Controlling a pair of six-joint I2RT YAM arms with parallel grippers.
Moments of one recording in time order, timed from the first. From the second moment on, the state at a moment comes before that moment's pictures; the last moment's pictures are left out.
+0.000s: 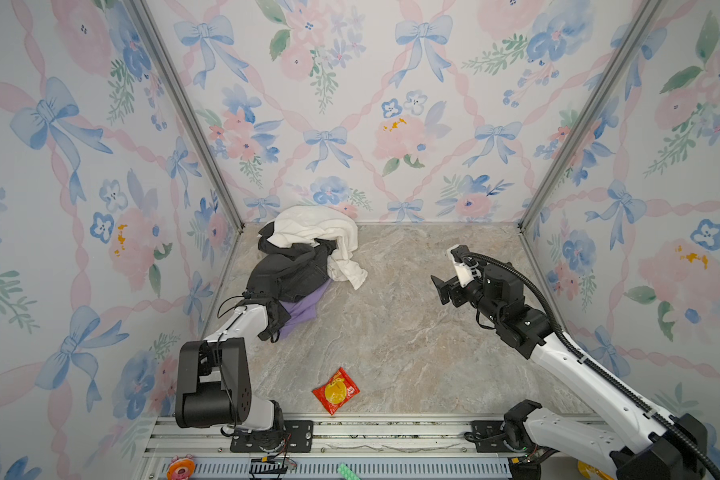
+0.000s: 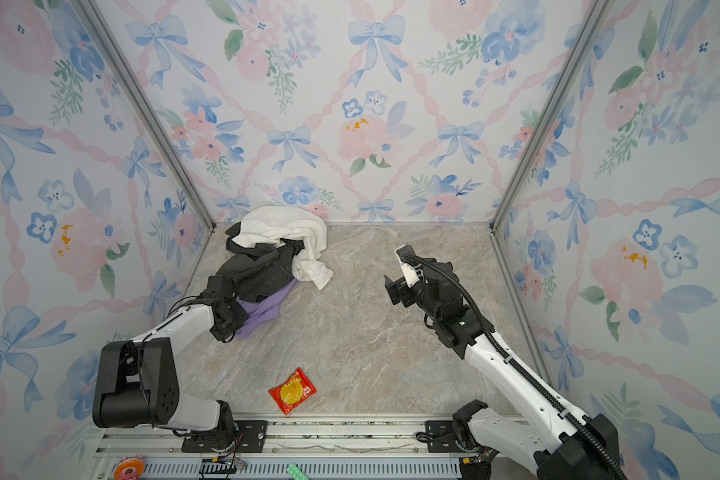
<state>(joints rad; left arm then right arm) 0.08 1.44 0.76 -0.51 -0.15 -0.68 0.52 1.05 0.87 -0.17 0.11 -0.20</state>
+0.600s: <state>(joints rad) 0.08 1.24 0.97 -0.52 -0.08 -0.71 0.58 0.99 0.86 -0.18 0.09 -0.19</state>
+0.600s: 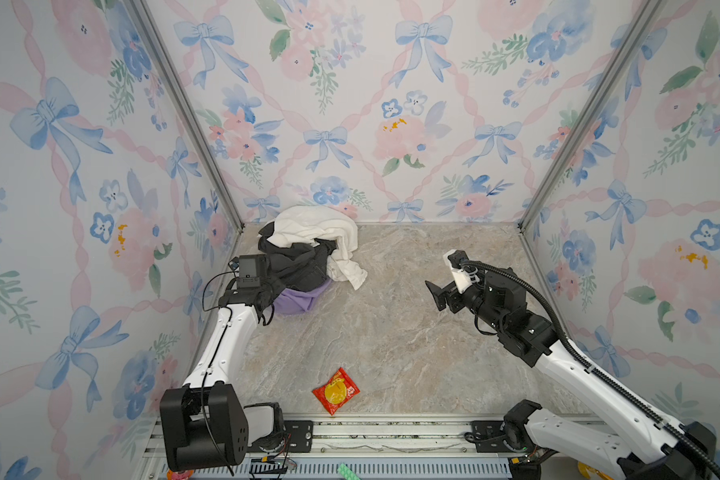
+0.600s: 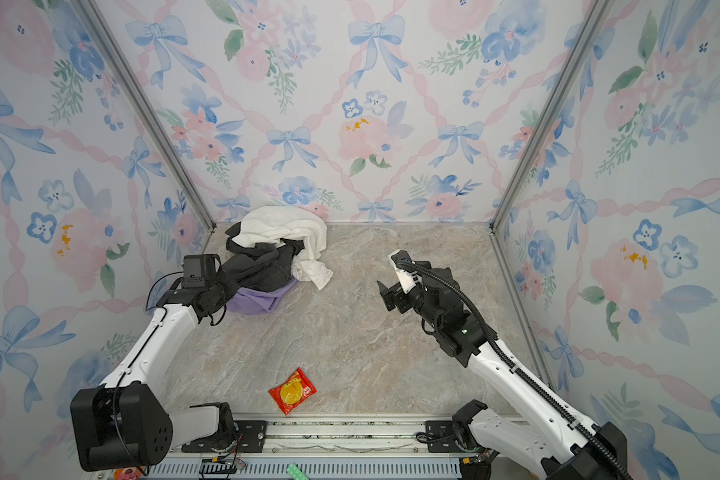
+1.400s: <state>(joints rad) 0.08 1.30 1.39 -0.57 0.04 -0.74 0.64 1.00 0.83 -0.11 0.08 -0.20</state>
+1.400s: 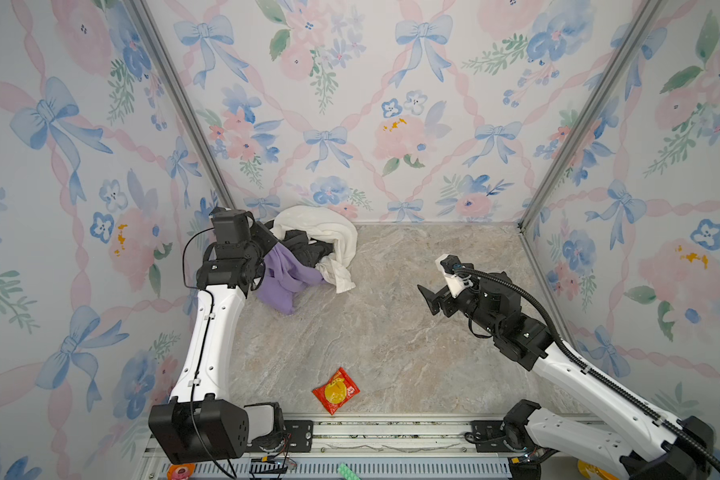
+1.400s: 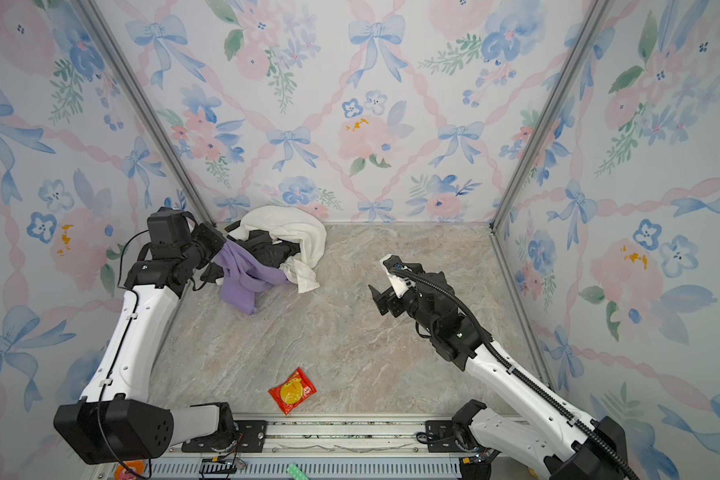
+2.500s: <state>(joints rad) 0.07 1.47 1.84 -0.58 0.18 -0.74 0.64 1.03 0.83 -0.11 0.08 -0.20</state>
